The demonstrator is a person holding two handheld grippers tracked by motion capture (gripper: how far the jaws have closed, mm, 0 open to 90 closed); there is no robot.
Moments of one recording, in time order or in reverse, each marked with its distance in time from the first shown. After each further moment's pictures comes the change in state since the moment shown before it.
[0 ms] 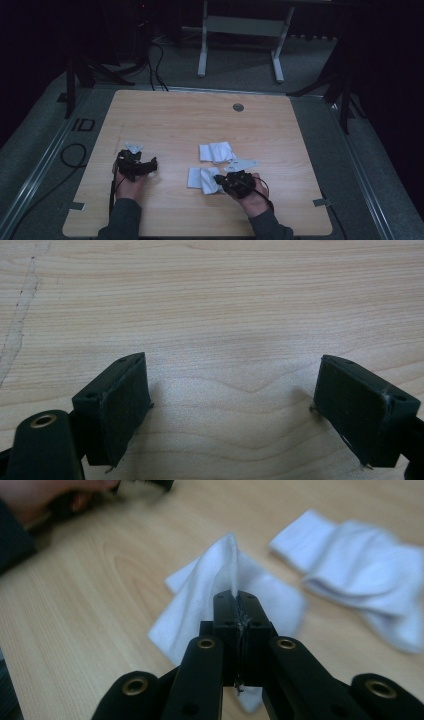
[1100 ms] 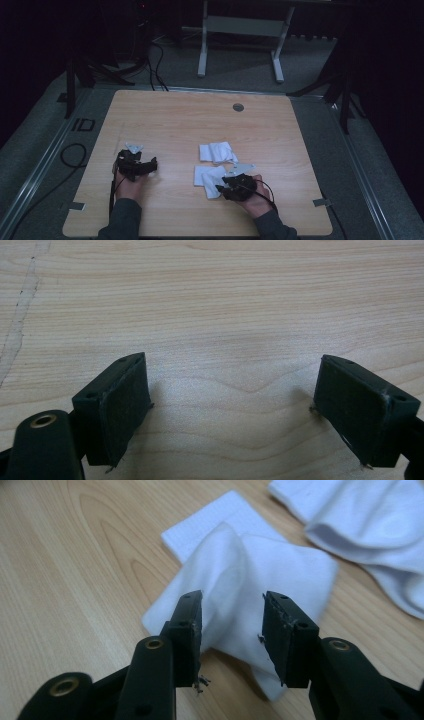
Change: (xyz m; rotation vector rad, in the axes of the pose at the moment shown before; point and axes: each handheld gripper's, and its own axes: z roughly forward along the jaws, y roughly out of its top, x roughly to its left) left arm 0.000 0.000 0.000 0.000 0.000 0.000; right arm -0.011 -0.024 0.021 0.110 -0.014 -0.067
